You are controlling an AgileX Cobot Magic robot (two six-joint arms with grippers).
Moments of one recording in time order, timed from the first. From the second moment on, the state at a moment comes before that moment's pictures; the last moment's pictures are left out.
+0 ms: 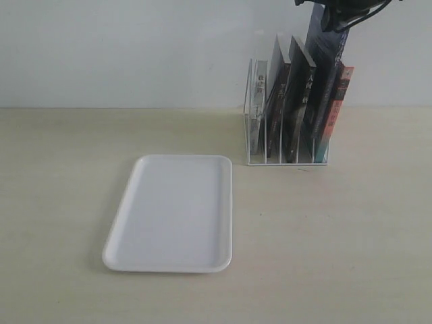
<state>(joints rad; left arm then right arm) -0.02 0.00 0.00 -0.02 0.33 0.10 0.21 2.20 -2.38 0.01 1.14 0.02</state>
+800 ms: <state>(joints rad) -0.02 0.00 0.00 -0.02 0.33 0.10 0.21 1.86 -2.38 -0.01 1.25 -0.06</state>
